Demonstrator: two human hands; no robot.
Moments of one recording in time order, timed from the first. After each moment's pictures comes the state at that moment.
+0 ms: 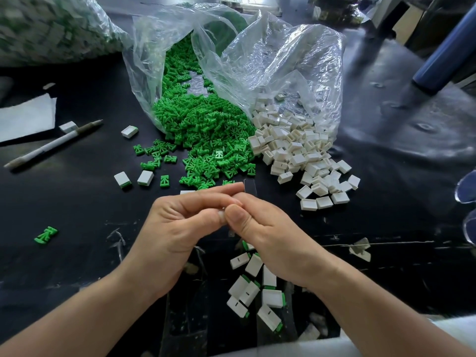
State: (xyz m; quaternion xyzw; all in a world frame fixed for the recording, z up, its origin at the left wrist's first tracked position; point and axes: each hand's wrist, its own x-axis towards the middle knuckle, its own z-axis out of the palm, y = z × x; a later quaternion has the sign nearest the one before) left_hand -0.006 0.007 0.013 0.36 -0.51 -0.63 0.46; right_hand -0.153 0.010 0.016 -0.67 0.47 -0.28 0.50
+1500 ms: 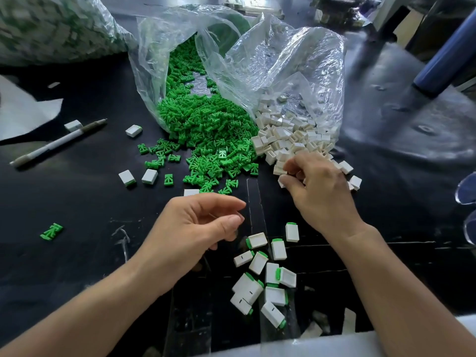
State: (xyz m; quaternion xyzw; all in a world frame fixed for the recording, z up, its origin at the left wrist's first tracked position) left_hand -0.006 0.009 0.018 0.48 -0.55 -0.58 0.36; right_hand -0.204 -0.031 0.004 -0.70 0.66 -0.27 0.06
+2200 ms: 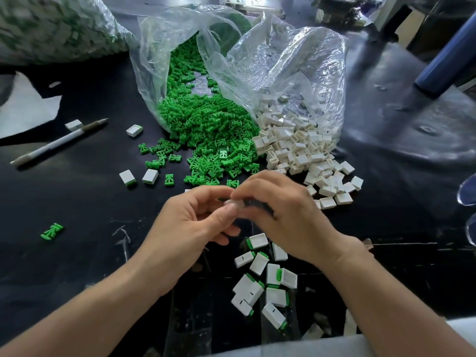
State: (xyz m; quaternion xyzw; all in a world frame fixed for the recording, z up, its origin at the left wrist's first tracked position) left_hand -0.010 0.007 0.018 0.49 -0.51 -0.59 0.39; right_hand -0.170 -0.010 0.011 -0.83 0.43 -0.33 0.13
